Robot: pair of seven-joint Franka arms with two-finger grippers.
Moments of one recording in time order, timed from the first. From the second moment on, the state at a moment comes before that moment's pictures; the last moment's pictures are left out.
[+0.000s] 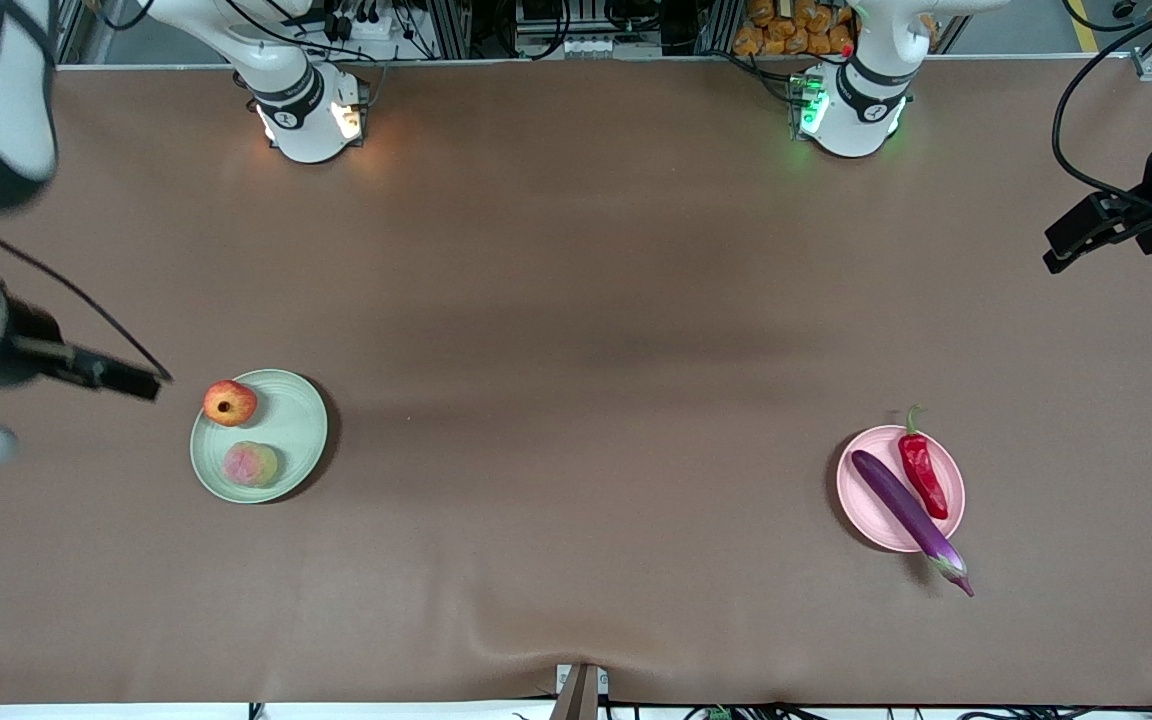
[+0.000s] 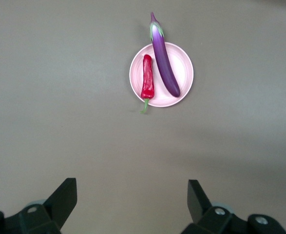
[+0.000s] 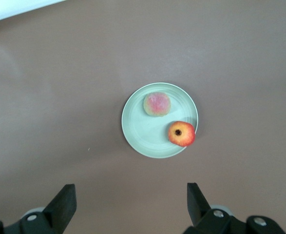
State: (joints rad) left arm -0.05 -0.03 -0.03 -1.54 0.05 1.55 -0.24; right arm 0.08 0.39 0.02 -1.03 -0.01 1.39 0.34
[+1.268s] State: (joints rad) left arm -0.05 -0.04 -0.04 -1.49 -0.02 1.42 -0.23; right arm -0.05 0.01 0.00 -1.54 -0.03 1.50 -0.05
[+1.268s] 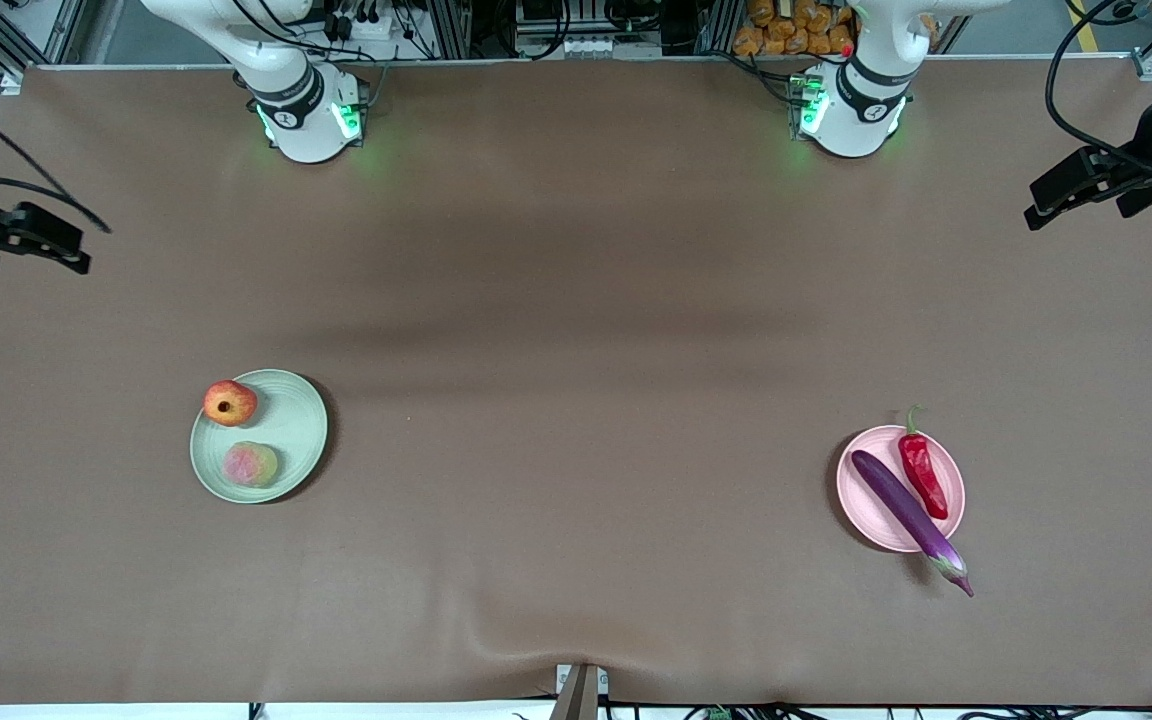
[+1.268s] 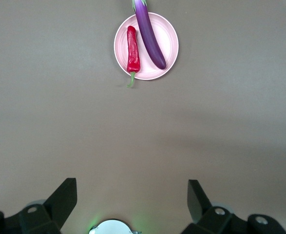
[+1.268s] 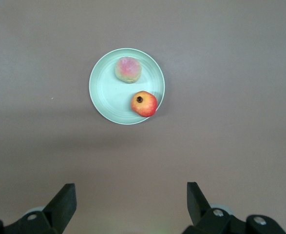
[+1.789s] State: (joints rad) left arm -0.05 -0.04 -0.04 -1.49 -0.02 1.42 -0.23; right arm -0.05 0.01 0.01 -1.54 -0.01 1.53 -0.05
